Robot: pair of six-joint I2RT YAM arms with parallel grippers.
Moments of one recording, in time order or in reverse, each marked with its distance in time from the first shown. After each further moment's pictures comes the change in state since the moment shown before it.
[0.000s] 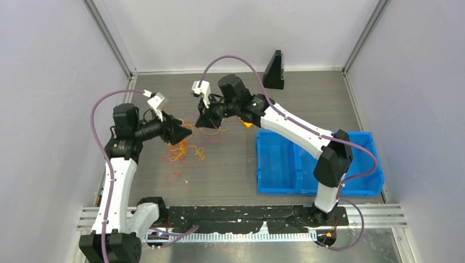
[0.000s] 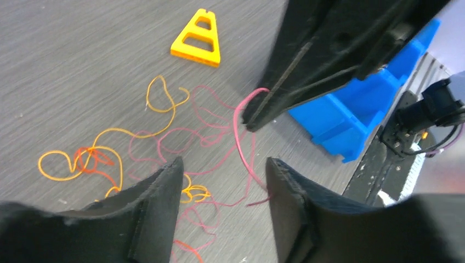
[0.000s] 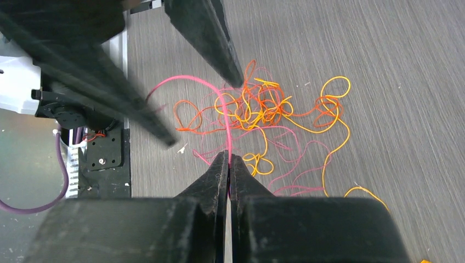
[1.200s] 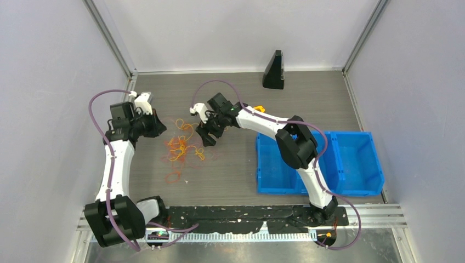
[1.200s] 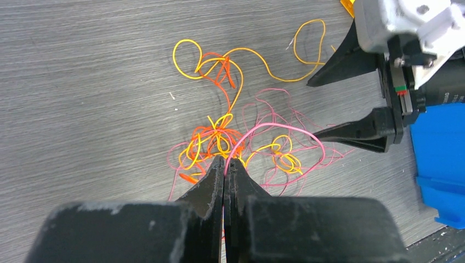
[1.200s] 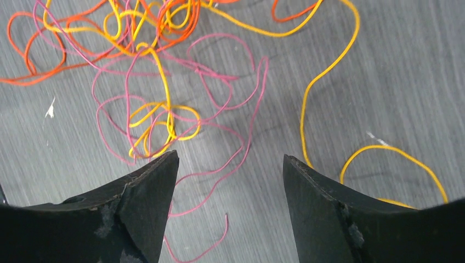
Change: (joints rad) left arm 0.167 0.229 -0.001 -0.053 -0.402 -0.029; right arm -0.051 0.402 0.068 -0.082 0.125 -0.115
